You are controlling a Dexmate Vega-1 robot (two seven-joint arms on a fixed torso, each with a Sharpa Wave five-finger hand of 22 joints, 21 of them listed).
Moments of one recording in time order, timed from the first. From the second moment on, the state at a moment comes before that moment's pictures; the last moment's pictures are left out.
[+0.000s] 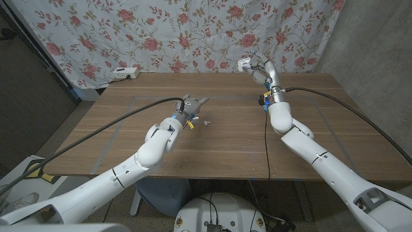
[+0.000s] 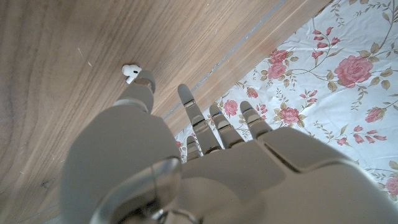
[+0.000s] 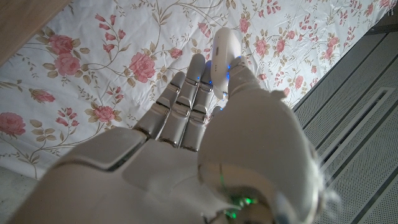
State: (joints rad) left arm 0.89 0.72 0.73 -2.01 1.28 0.50 -0.28; left_hand 0.96 0.04 0.42 -0.15 0.18 -0.06 -0.18 0.20 0.18 0.65 -0.22 0.46 0.45 0.27 -0.17 0.22 0.21 0.11 0.12 0.24 0.20; right arm -0.82 -0.49 -0.47 -1.60 -0.08 0.23 -0.52; right_hand 1.33 0.13 0.16 -0.15 0.20 0.34 -0.12 0.20 0.19 0.85 -0.05 0.54 0.25 0.79 -0.09 0.38 0.81 0.49 -0.02 0.33 0.20
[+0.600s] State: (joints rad) left arm 0.88 0.69 0.77 -1.97 1.30 0.52 -0.25; left_hand 0.96 0.04 0.41 -0.16 0.18 -0.04 -0.18 0.20 0.18 0.68 -0.22 0.49 0.47 0.29 -0.17 0.23 0.22 0.12 0.12 0.24 0.20; right arm -0.82 -0.49 -0.47 -1.59 -0.08 0.23 -0.52; right_hand 1.33 0.13 0.16 -0.15 0.20 0.34 -0.12 0.20 0.19 0.85 -0.05 0.54 0.25 0.79 -0.09 0.38 0.81 0.49 -0.02 0.33 0.20
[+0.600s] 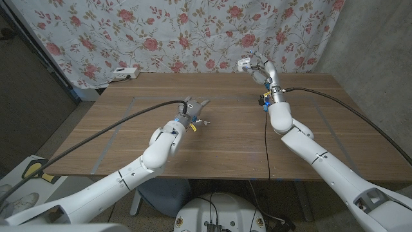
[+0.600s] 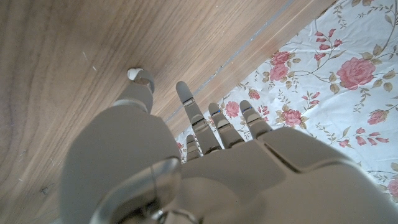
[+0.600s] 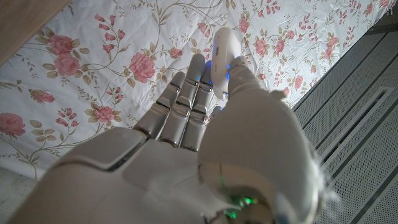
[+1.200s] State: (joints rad) left arm 0.86 0.68 0.79 -1.94 1.29 0.52 -0.25; left_hand 0.97 0.04 0.40 -0.16 0.18 -0.04 -0.17 0.20 0.18 0.68 -0.22 0.49 0.48 0.29 -0.17 0.23 0.22 0.12 0.12 0.24 0.20; right arm -0.82 -0.49 -0.47 -1.59 -0.08 0.24 -0.52; right_hand 1.33 0.13 0.16 -0.15 0.20 0.34 -0.12 0.20 0.19 0.85 -0.05 0.54 0.25 0.79 -0.09 0.38 0.81 0.49 -0.02 0.33 0.20
